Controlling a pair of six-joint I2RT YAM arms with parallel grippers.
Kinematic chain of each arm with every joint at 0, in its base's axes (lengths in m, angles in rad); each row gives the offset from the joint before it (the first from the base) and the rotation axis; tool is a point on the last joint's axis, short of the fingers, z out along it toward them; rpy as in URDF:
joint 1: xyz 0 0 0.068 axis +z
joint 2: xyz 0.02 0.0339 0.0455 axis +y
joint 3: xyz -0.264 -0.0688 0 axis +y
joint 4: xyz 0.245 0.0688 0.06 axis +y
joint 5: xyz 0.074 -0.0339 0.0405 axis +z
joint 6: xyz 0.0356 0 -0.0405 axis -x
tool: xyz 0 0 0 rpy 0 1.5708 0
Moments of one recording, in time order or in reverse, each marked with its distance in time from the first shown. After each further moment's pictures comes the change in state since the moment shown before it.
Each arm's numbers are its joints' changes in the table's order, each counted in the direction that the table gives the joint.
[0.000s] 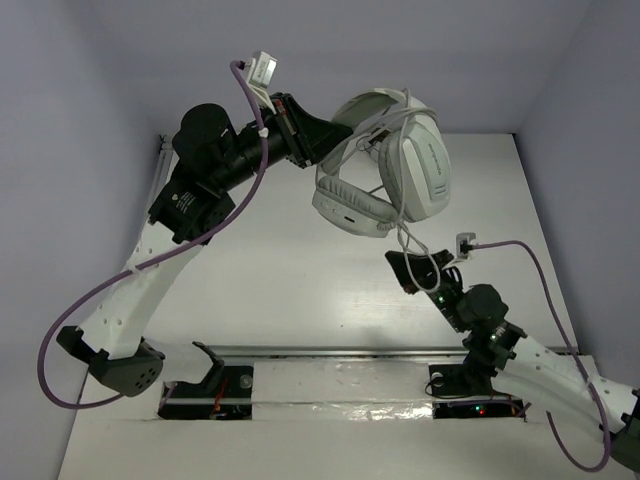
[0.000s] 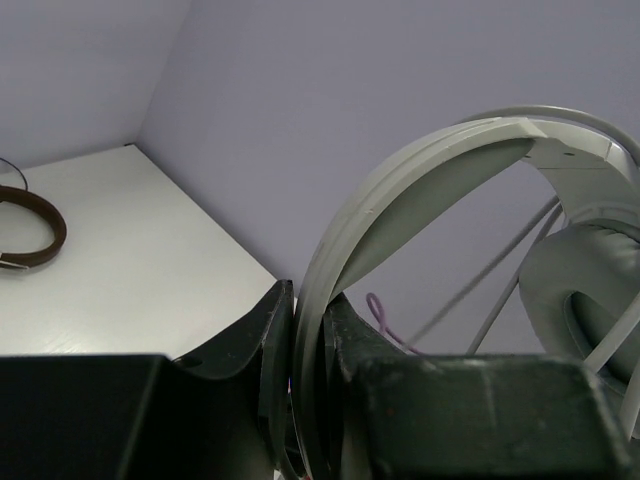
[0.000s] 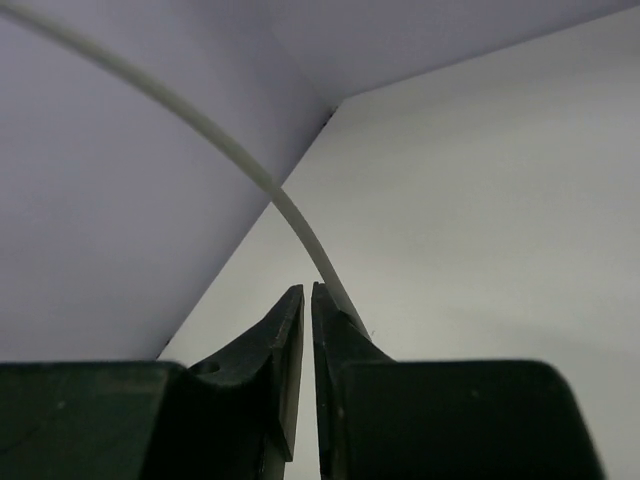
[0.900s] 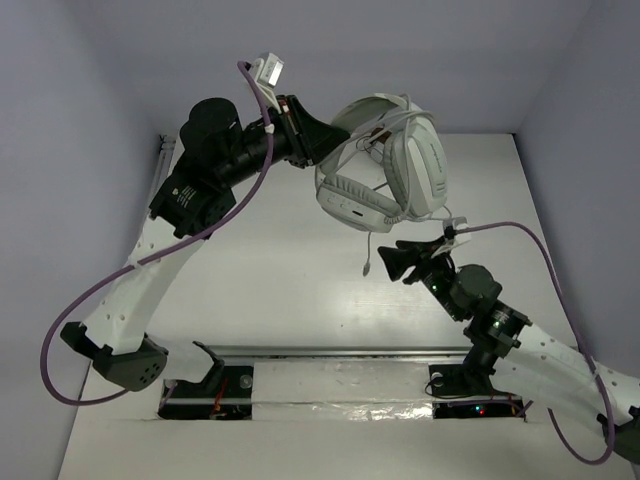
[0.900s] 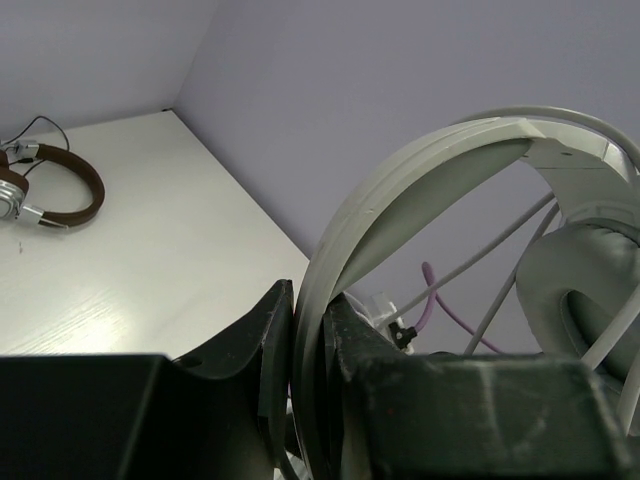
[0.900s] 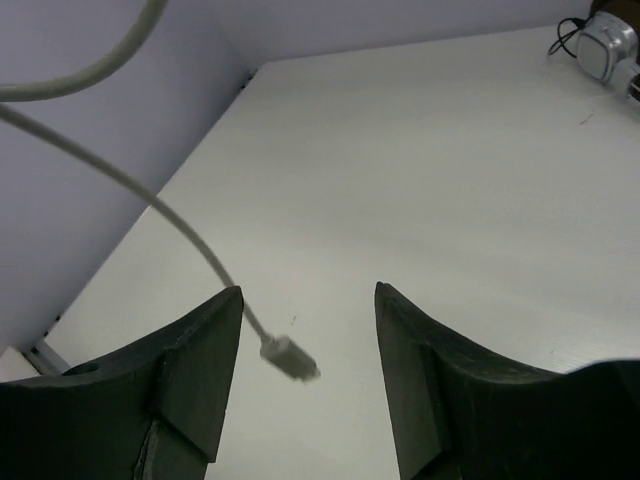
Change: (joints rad) left arm 0.008 0.035 -0.053 0.132 0.035 -0.043; right arm 0.000 0.039 -0.205 0.309 -0.088 0.158
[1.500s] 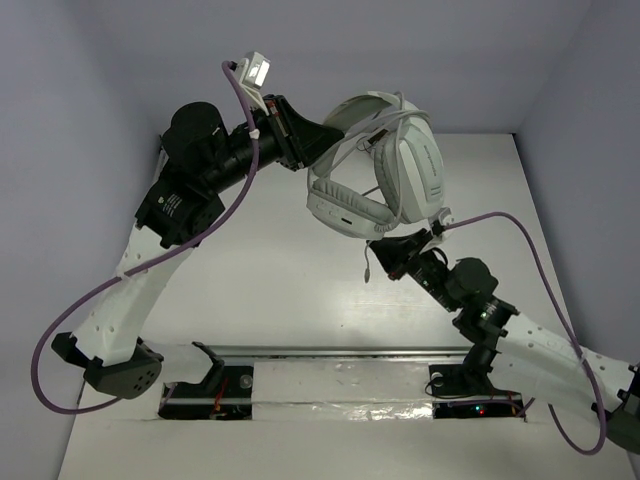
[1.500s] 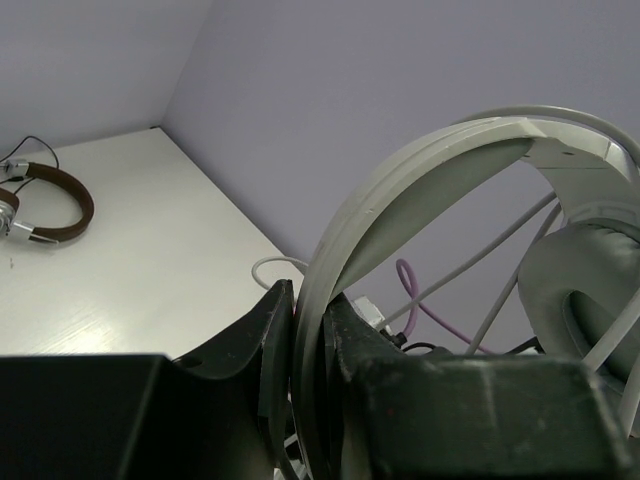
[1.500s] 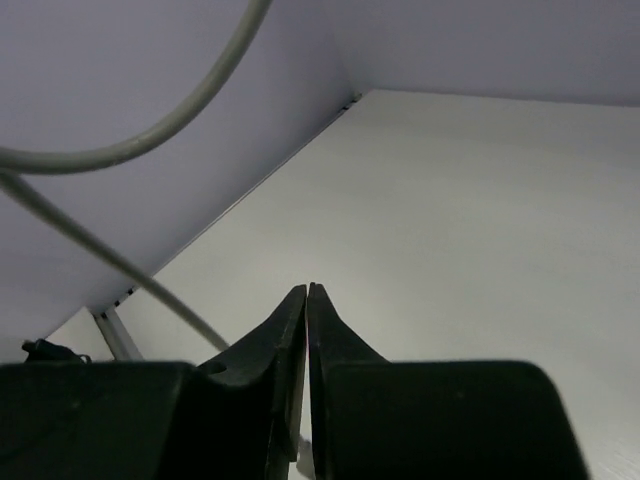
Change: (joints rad) left arm 0.000 -0.046 -0.013 0.008 -0.006 0.006; right arm 0.000 0.177 -0.032 -0.283 0.250 0.111
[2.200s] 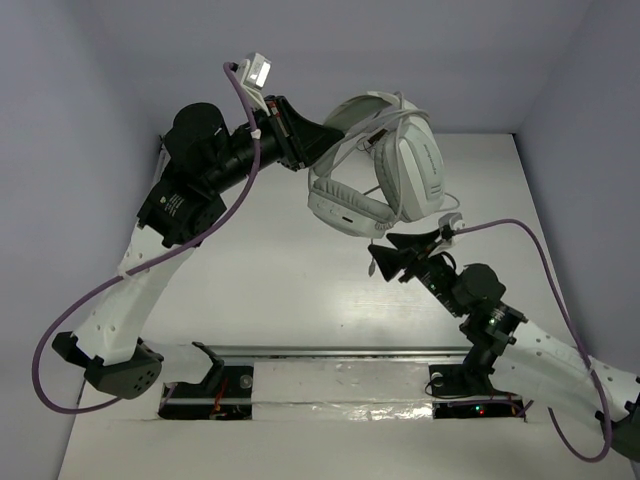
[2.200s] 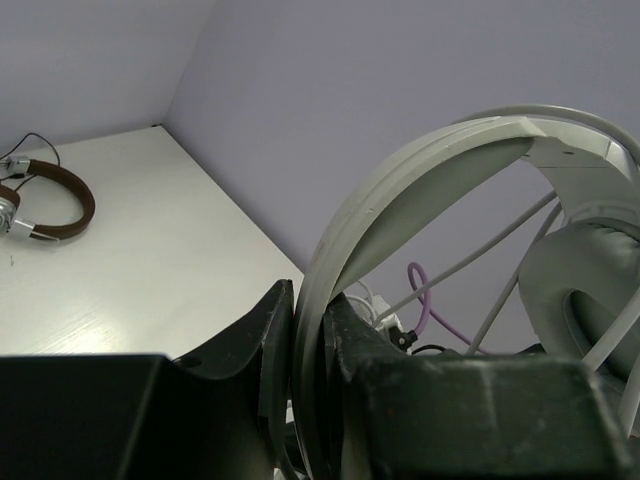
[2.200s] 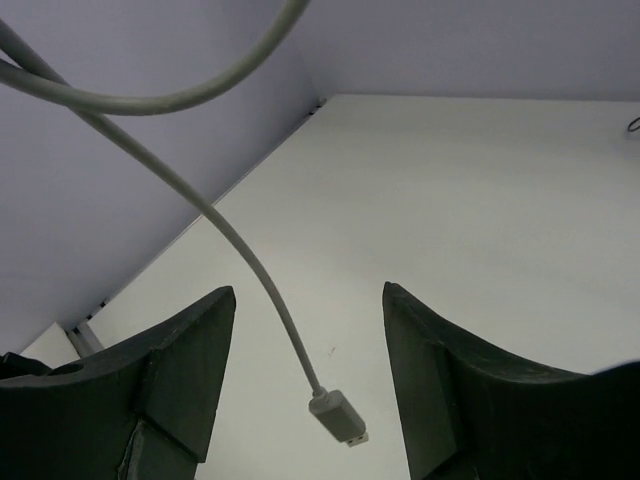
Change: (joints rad) left arm 0.000 0.000 0.014 -0.009 0.005 0.005; right arm -0.004 -0.119 0.037 0.102 -0.059 -0.011
